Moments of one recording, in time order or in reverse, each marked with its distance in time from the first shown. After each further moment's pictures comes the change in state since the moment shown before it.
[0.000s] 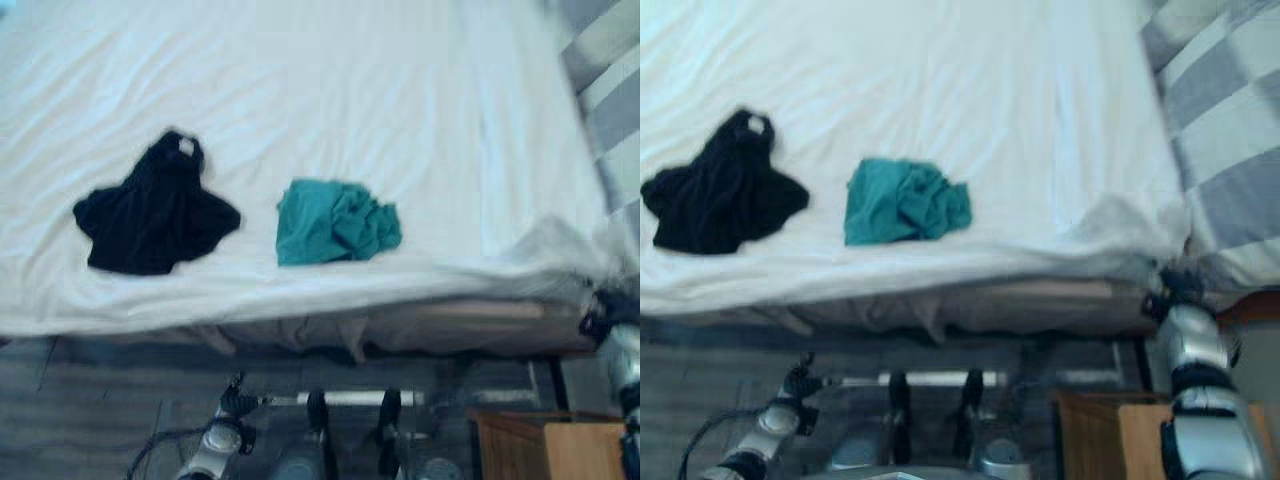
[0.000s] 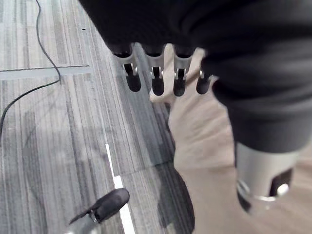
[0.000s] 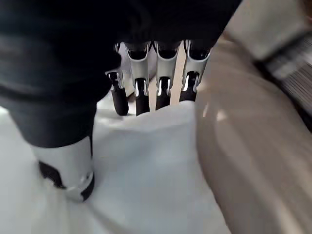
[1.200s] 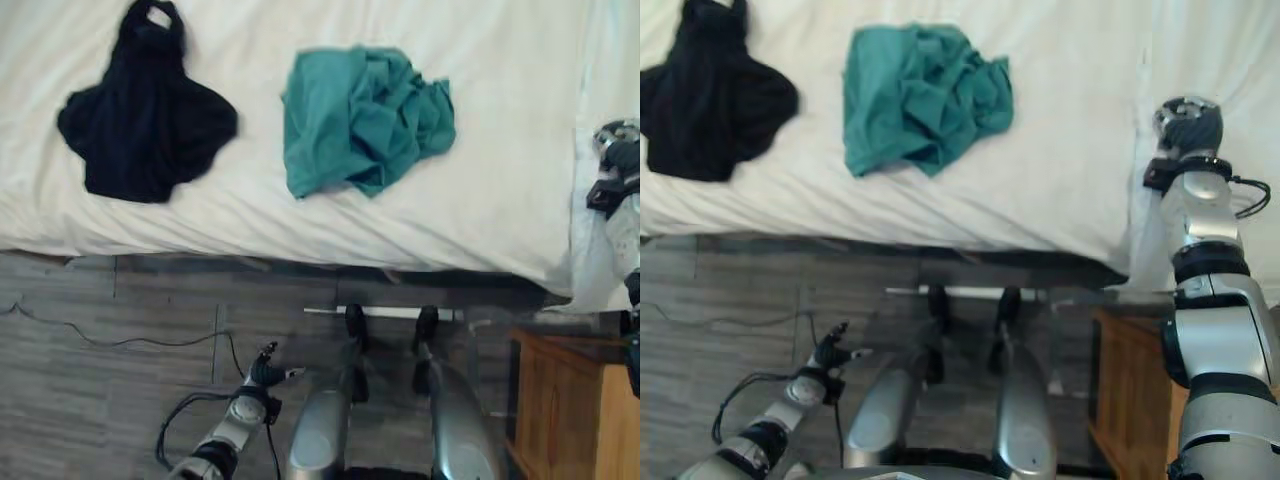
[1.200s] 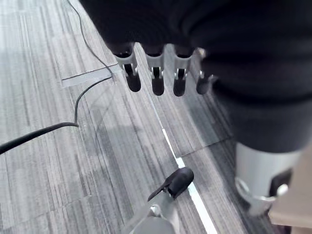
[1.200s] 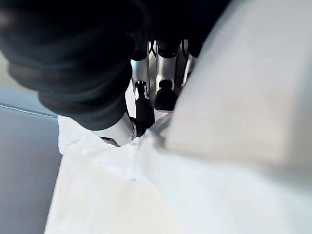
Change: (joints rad) left arm -0.160 0.036 -0.136 -0.114 -0.065 -0.004 0.003; right arm -0.630 -0.194 0.291 -0.047 -0.248 -0.146 -0.069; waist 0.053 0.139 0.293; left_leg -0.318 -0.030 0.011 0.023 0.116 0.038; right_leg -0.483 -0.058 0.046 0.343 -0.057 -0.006
